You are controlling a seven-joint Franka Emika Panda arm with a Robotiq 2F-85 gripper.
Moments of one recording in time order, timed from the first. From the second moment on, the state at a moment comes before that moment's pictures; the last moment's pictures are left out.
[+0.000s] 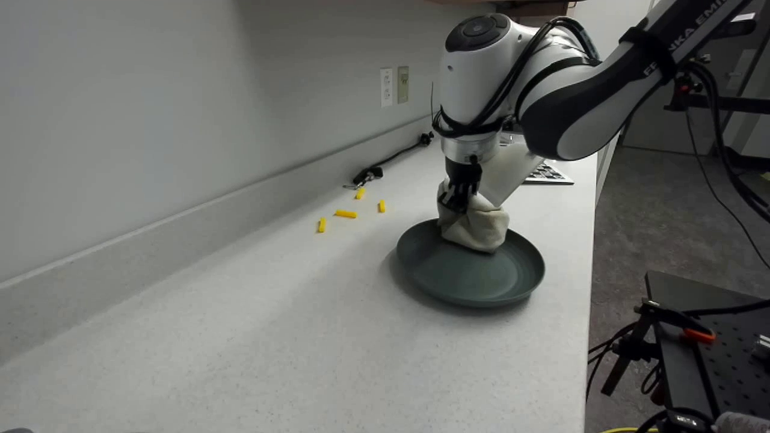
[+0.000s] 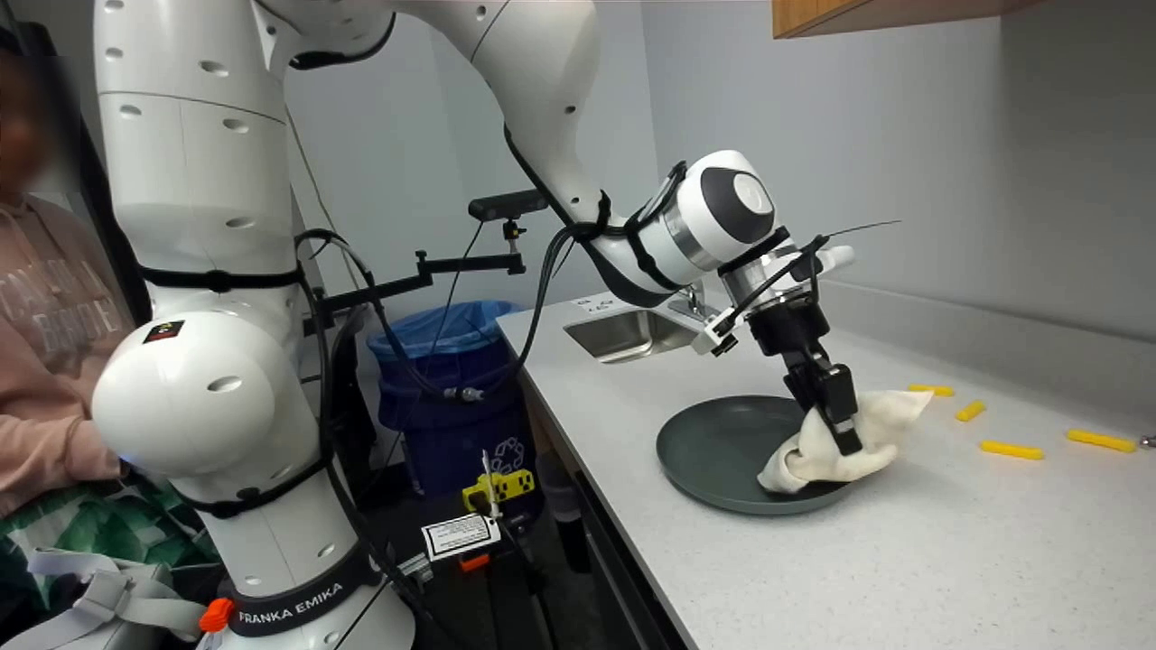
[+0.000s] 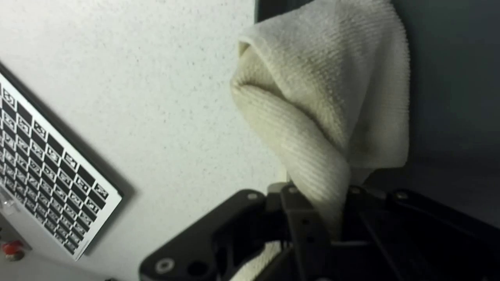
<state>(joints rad) 0.15 0.24 -0.16 -2.23 -0.79 2.45 0.92</state>
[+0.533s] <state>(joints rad) 0.15 0.26 -0.02 -2.21 -0.61 2.46 0.91</state>
